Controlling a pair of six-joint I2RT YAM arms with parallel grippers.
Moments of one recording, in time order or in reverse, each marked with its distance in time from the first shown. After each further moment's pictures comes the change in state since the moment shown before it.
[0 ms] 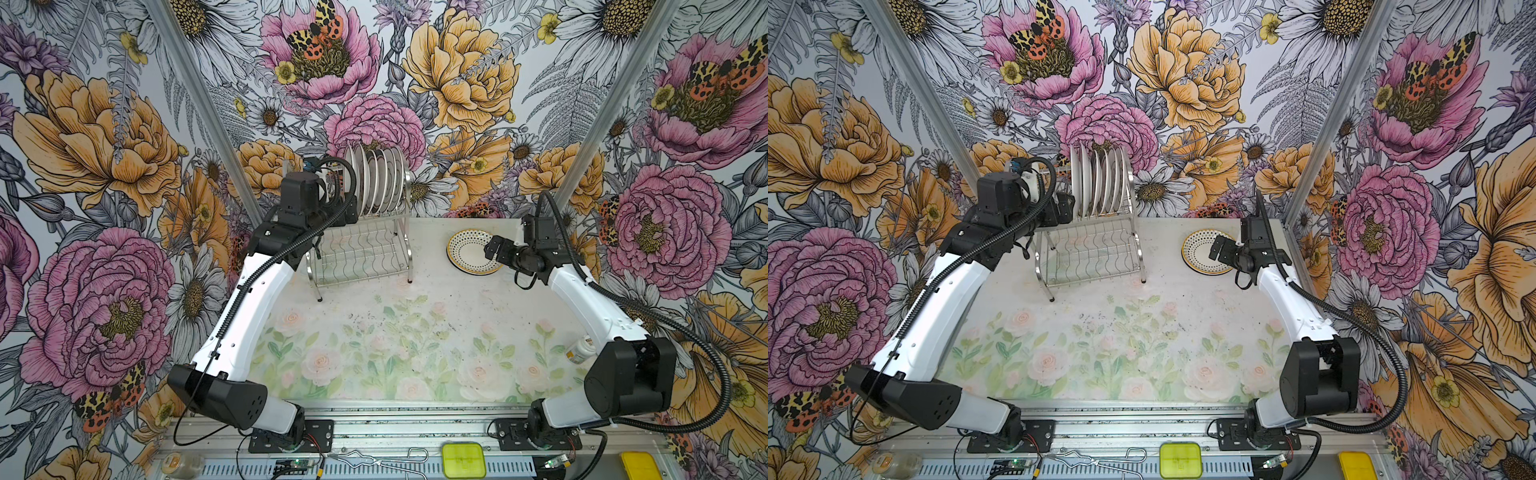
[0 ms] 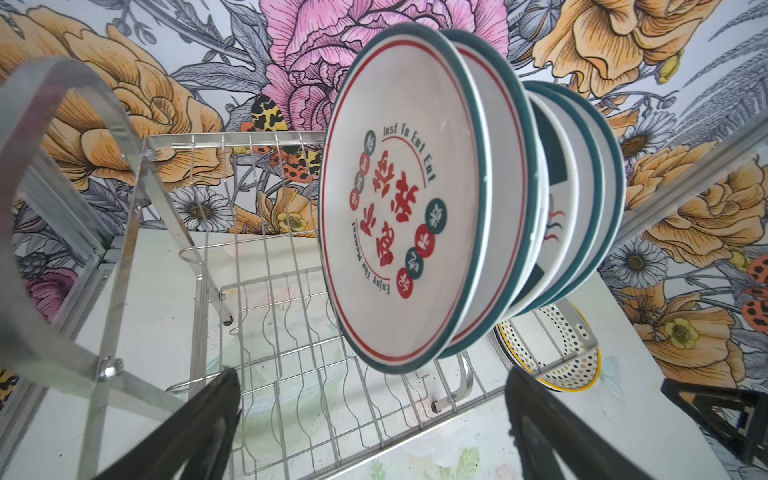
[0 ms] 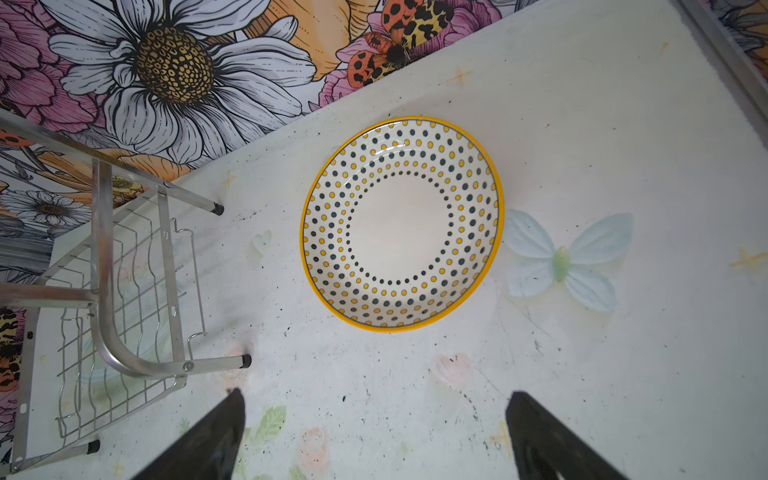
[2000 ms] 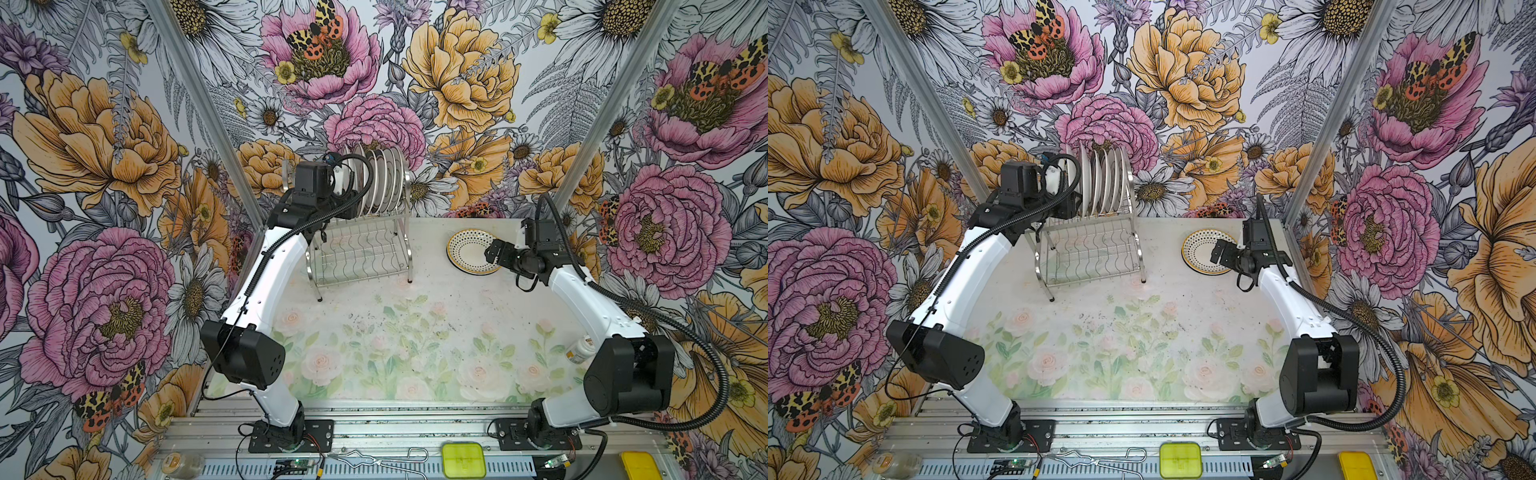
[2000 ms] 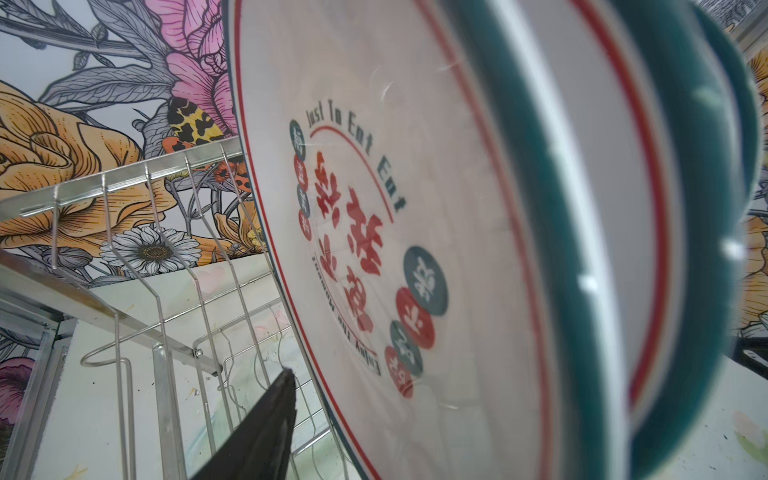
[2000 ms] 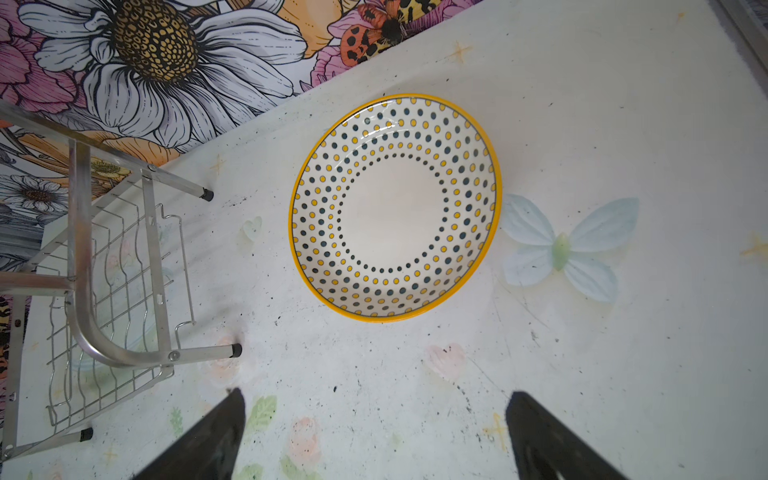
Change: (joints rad) left arm 0.055 0.233 0.148 0.010 0.147 0.211; right arm -0.029 0.008 -0.020 0.000 -0.030 -0.018
